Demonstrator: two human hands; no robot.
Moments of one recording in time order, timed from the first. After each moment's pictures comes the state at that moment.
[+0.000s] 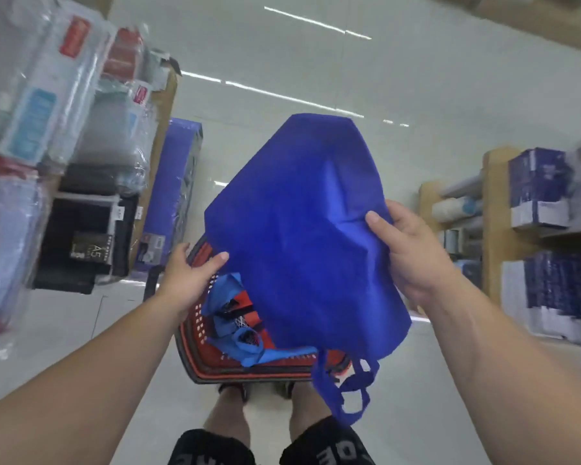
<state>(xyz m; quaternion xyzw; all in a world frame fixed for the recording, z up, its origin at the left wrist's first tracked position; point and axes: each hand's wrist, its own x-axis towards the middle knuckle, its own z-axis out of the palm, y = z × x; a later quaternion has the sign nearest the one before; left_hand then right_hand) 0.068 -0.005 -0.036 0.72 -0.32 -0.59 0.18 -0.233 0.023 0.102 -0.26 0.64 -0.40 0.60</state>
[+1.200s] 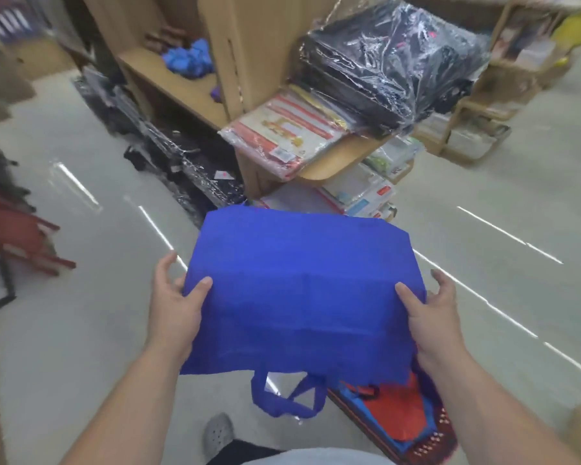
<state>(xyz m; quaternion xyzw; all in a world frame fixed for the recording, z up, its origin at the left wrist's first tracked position) 0.251 0.328 0.329 0.74 -0.17 -0.27 0.60 -0.059 0.173 0.284 -0.42 0.57 -0.41 0.58</state>
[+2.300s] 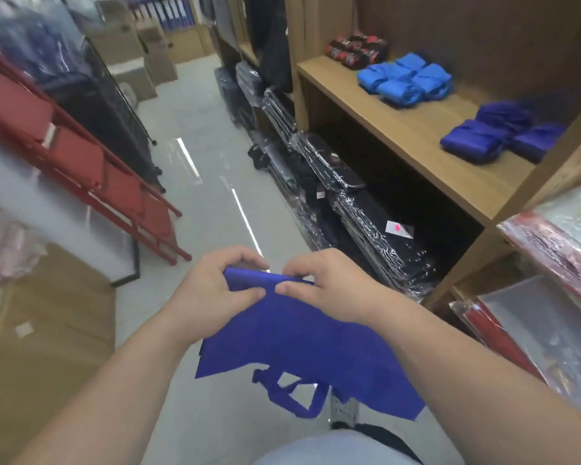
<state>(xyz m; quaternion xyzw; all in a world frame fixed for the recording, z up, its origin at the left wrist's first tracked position) 0.706 0.350 0.407 0.81 -0.37 -0.22 0.40 0.582 0.167 0.372 -0.91 0.06 -0.05 0.40</state>
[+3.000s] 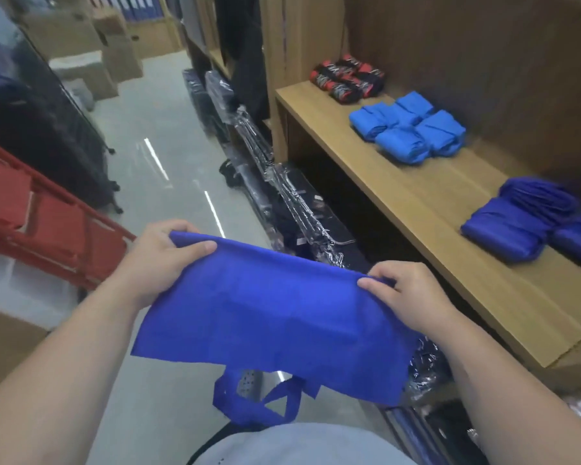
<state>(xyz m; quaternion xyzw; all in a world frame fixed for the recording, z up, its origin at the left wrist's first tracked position) 0.952 0.152 0.398 0.81 -0.26 -0.21 0.48 0.678 -0.097 0.325 -0.88 0.28 -0.13 0.35</state>
